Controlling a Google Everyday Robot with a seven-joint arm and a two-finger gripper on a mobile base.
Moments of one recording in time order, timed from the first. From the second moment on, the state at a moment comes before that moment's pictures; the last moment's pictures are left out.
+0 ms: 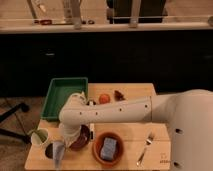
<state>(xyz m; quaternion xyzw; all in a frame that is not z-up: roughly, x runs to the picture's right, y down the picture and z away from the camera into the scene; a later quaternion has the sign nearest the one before) -0.194 0.255 0.697 -0.29 -0.31 -0.36 0.83</state>
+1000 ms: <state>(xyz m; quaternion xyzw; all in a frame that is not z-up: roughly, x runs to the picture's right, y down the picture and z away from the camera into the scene) -0.195 0.216 0.666 -0.21 -0.29 -0.37 0.86</state>
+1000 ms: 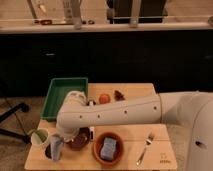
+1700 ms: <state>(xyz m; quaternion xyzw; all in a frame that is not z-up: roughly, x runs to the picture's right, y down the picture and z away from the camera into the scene) -0.201 0.193 0.669 -0.17 -0.26 -0.38 0.87</state>
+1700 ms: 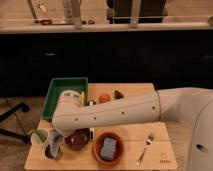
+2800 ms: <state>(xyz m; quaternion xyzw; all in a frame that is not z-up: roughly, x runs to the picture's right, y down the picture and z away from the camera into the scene) -0.240 0.217 0.693 -0.17 -0.22 -0.43 0.86</state>
